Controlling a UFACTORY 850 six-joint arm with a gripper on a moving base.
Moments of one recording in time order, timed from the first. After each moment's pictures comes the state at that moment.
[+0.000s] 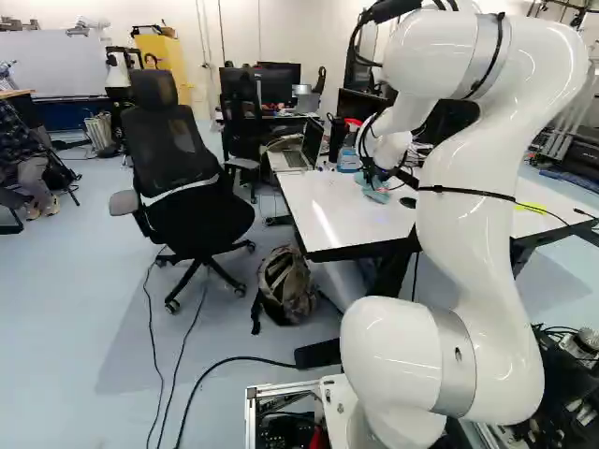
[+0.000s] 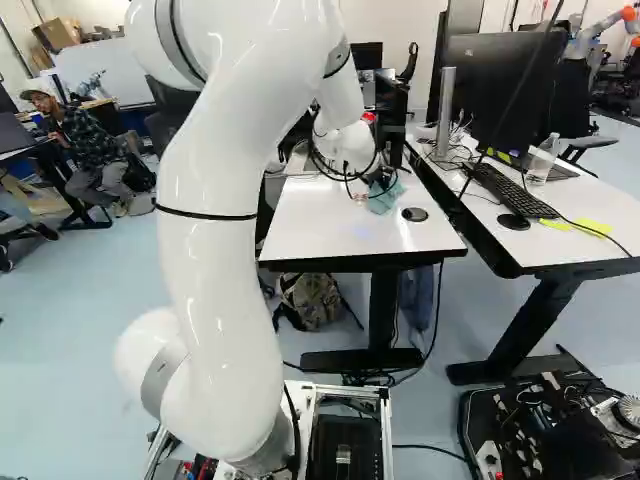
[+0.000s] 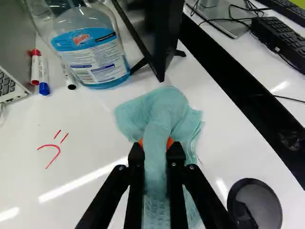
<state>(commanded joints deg) -21.2 -29.0 -67.7 0.5 5.2 0.0</state>
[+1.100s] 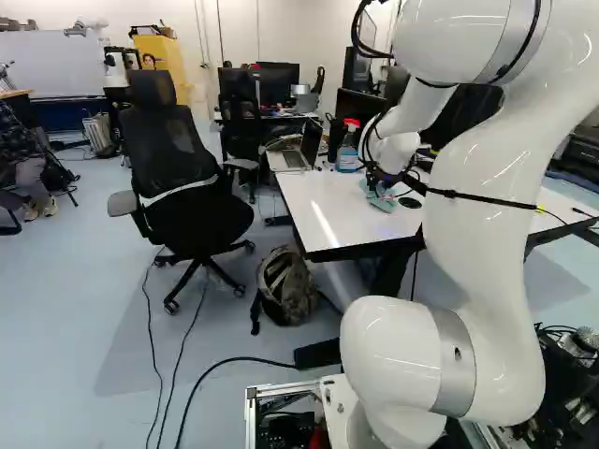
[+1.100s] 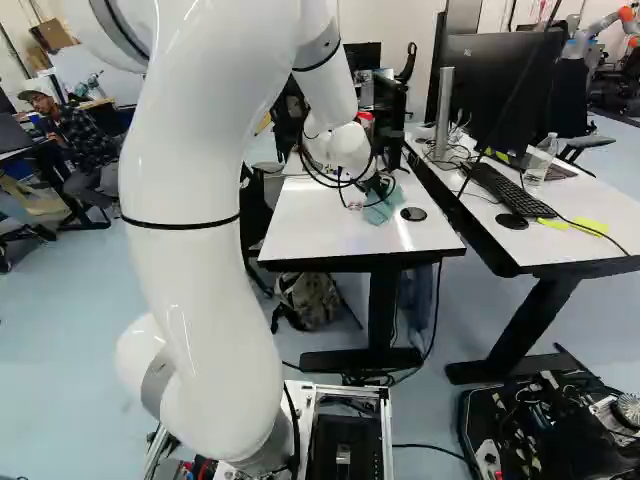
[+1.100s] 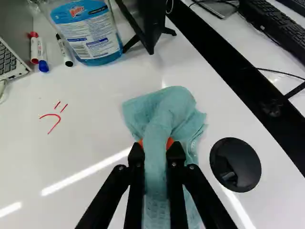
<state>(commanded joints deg) -20.7 -21.1 -57.4 0.5 5.2 0.0</state>
